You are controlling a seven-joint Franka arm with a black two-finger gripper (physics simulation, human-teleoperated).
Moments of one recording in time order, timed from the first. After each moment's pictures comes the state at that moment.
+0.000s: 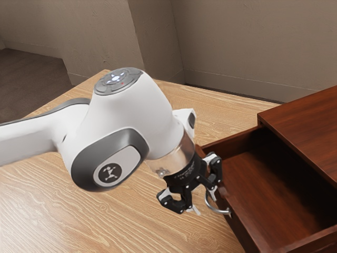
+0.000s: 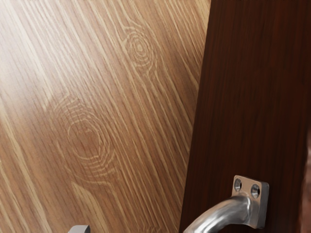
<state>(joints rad) -0.33 -0.24 -0.03 -2.08 -0.01 2.16 -1.52</state>
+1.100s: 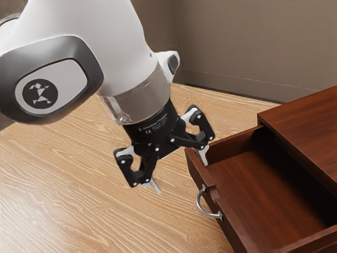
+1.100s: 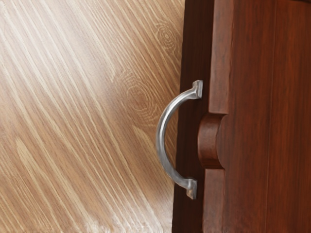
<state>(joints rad) -0.50 -0.27 0.04 -1.72 0.02 1.66 -1.52</state>
